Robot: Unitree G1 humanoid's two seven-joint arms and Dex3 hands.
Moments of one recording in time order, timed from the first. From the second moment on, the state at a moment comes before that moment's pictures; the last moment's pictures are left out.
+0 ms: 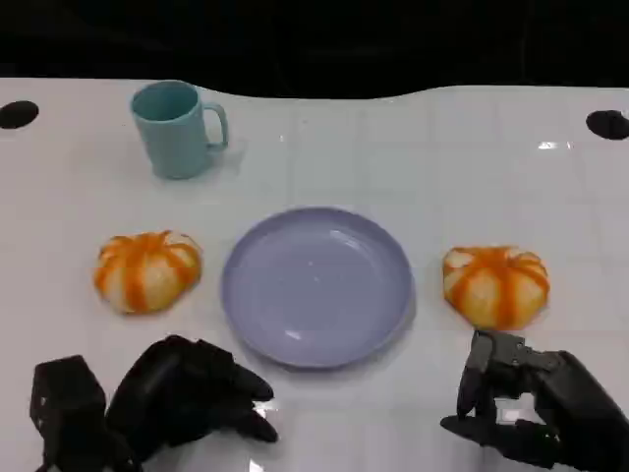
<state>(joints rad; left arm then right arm) -0.26 0.03 0.11 0.94 -0.22 -0.58 -0.77 0.08 -0.17 0.11 0.24 -0.03 -0.59 0.34</state>
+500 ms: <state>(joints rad) -0.26 0.03 0.11 0.94 -0.22 -0.58 -0.77 0.08 -0.17 0.11 0.24 -0.02 -0.59 0.34</state>
